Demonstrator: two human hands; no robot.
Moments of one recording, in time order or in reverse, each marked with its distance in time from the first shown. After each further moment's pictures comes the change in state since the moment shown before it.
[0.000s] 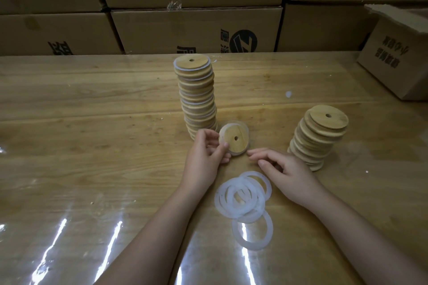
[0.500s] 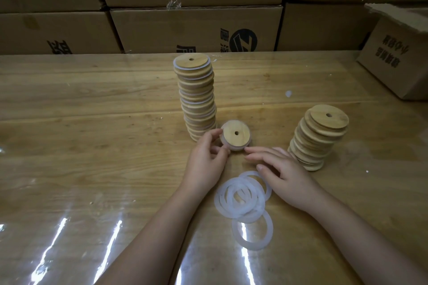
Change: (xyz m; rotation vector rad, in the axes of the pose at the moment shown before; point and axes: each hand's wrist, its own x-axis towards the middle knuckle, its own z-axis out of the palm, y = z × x) left_hand -0.002 -0.004 0.000 0.225 -0.026 0.108; right_hand 0.000 0.002 0.002 -0.233 -0.069 -0.109
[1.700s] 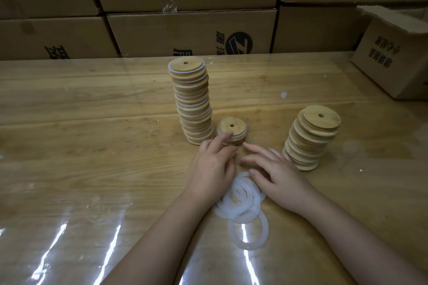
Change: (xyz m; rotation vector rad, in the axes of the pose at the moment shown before) left_hand -0.016 0.014 0.004 0.607 -0.067 0.421; right_hand 0.001 0.002 0.006 -0.181 0.009 -0.061
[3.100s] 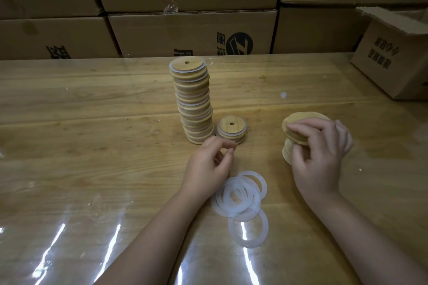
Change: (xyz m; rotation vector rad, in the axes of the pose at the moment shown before) left_hand 0.000 -0.004 -0.005 -0.446 0.094 -0.103; right_hand -0.002 0.004 -0.022 -0.207 0.980 -0.040
